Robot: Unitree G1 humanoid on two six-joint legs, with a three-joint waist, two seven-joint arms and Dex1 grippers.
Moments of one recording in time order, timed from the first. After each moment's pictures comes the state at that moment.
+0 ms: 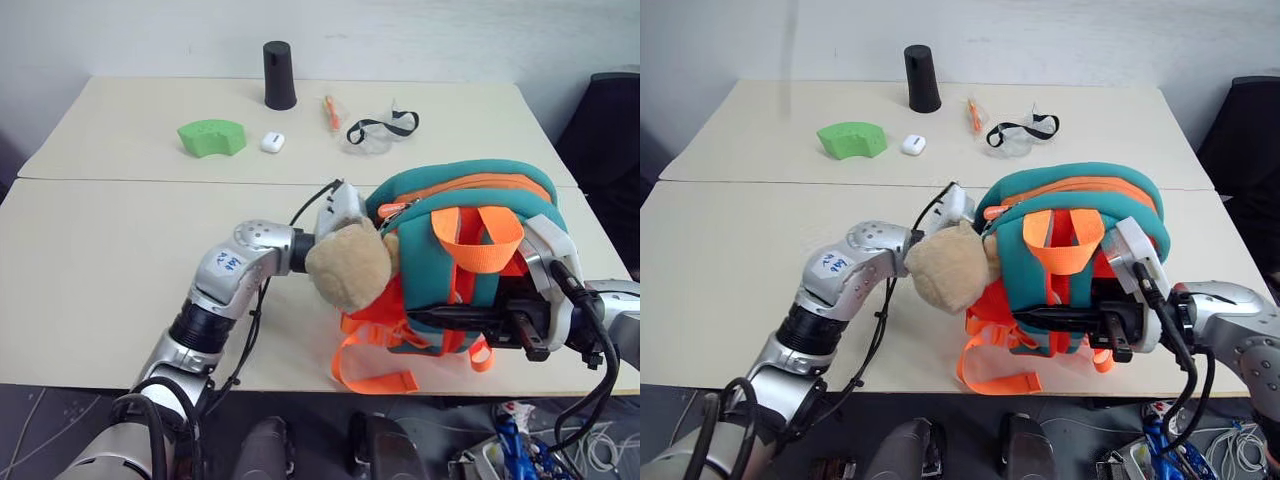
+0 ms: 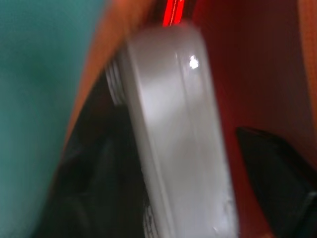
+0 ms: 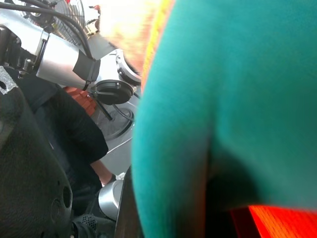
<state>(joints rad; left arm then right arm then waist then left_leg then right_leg) -0.79 0.34 -0.23 -0.04 -0.48 0.70 -0.98 -0.20 -0.93 -0.28 -0.54 1.20 0.90 0.99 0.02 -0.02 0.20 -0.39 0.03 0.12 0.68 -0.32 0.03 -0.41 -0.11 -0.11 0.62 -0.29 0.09</state>
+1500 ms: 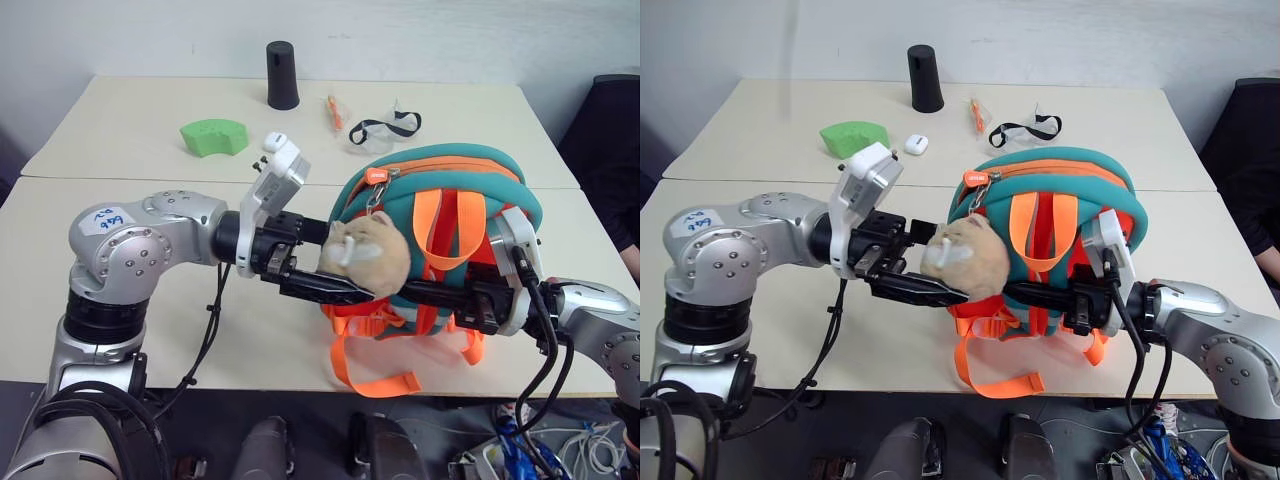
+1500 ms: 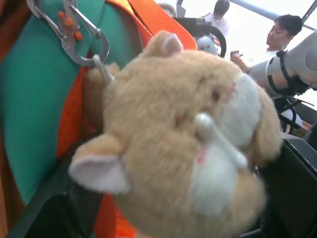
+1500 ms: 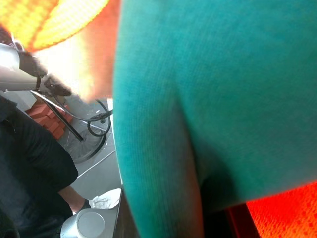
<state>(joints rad) -0.88 0.57 -0.06 -0.28 -1.00 1.15 -0.89 -0.25 -0.82 -0.20 -0.54 1.15 0.87 0.79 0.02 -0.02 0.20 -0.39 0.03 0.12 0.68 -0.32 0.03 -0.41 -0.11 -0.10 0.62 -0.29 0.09</state>
